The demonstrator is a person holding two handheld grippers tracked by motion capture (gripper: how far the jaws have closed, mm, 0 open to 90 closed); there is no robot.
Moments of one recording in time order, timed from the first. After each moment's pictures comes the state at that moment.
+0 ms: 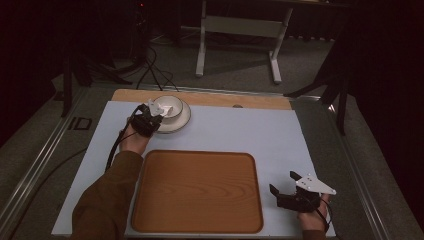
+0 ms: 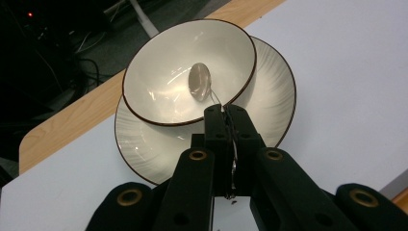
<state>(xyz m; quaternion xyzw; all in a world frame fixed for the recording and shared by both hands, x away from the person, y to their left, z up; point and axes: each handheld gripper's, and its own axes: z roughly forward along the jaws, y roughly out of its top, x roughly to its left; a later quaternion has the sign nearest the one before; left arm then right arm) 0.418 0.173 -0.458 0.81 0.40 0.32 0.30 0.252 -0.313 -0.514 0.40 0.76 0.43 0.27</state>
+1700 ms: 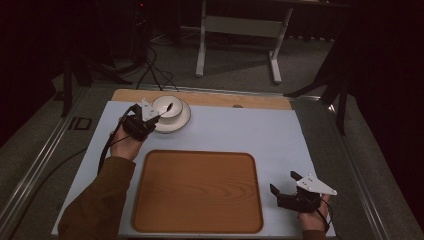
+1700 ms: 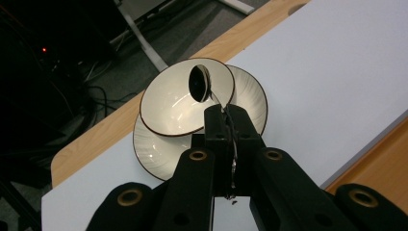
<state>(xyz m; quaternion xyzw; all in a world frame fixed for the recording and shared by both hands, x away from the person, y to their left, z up) 0.373 0.176 -0.417 0.80 0.36 0.35 0.32 0.251 -0.314 -0.513 0.40 0.76 0.44 0.27</state>
